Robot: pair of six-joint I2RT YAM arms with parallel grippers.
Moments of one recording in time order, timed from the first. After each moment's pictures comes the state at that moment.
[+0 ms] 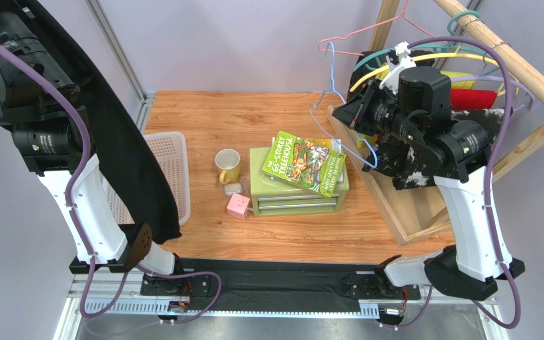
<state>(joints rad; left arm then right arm) 0.03 1.52 2.62 -0.24 -0.55 0.43 0.51 1.34 2.10 -1.13 -0.02 0.64</state>
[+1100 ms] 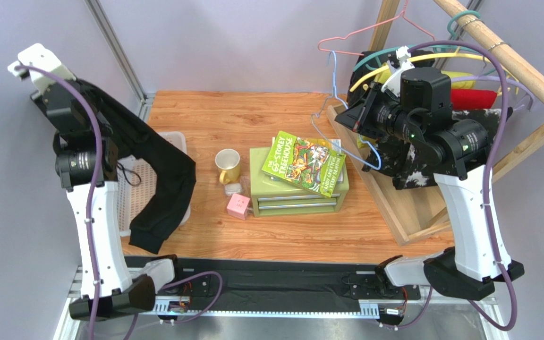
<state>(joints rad) 0.20 1.14 1.65 -0.41 -0.53 -0.08 0.45 1.34 2.07 -1.16 -0.10 0.65</state>
